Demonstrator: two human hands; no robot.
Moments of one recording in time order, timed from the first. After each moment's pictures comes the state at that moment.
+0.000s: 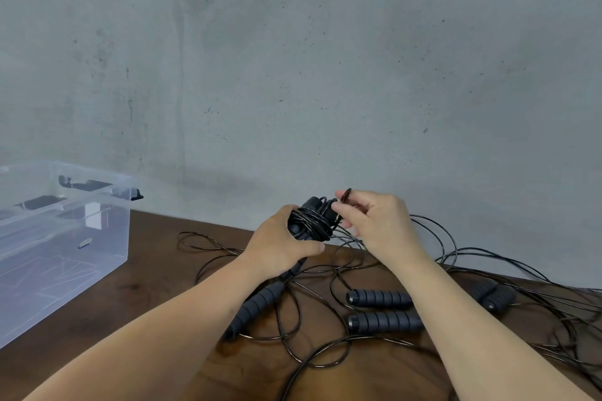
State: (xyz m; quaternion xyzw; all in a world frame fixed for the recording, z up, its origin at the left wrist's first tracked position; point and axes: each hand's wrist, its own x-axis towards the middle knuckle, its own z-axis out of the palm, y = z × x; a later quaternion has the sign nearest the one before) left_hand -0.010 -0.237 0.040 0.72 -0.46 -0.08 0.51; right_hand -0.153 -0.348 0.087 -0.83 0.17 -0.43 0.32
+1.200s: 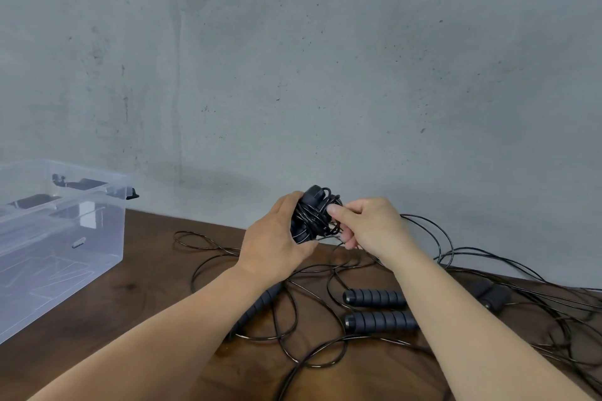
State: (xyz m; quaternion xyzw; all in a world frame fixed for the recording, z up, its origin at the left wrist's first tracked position) left_hand -0.021 -0.235 0.037 0.73 -0.51 0.15 0.43; right_hand -0.150 -0.347 0.093 -0.84 0.28 -0.29 0.36
